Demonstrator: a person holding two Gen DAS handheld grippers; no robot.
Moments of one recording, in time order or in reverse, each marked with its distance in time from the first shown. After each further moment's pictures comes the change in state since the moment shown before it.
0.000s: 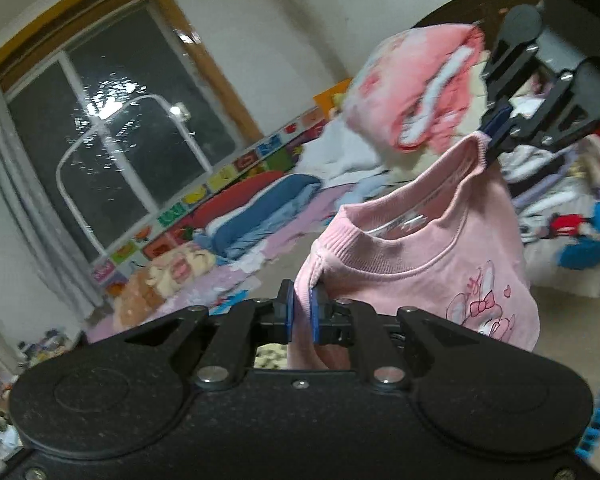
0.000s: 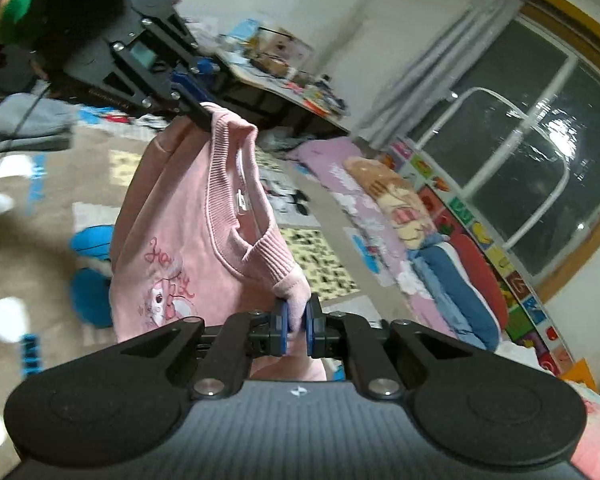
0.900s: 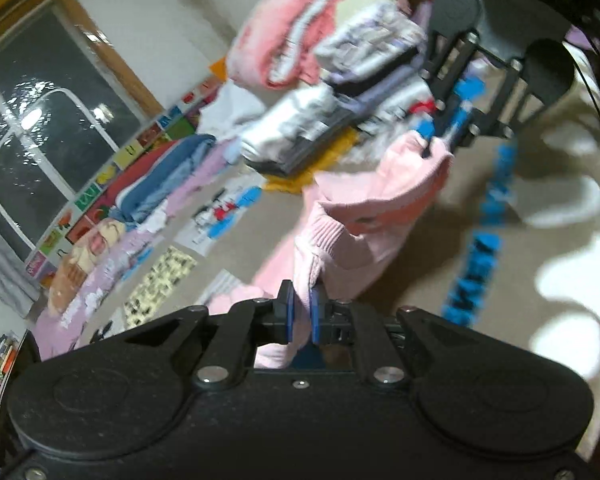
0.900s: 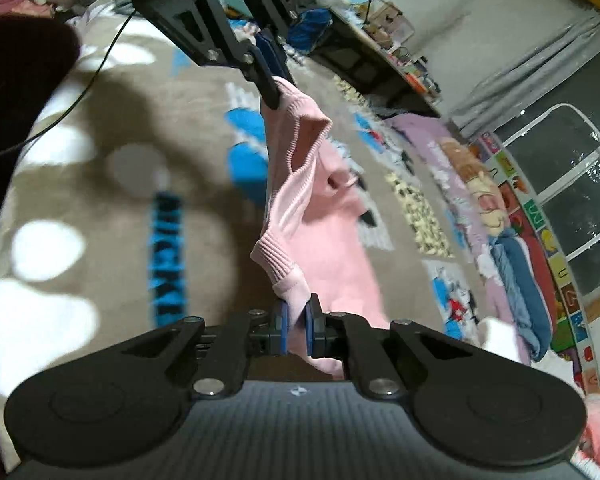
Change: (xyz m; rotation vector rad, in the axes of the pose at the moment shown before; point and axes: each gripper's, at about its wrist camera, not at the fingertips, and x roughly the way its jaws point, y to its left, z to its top) left arm -0.106 -0.192 -0.159 0.182 0.084 -0.244; right arm -0.007 0.228 -0.139 -0.209 0.083 0.167
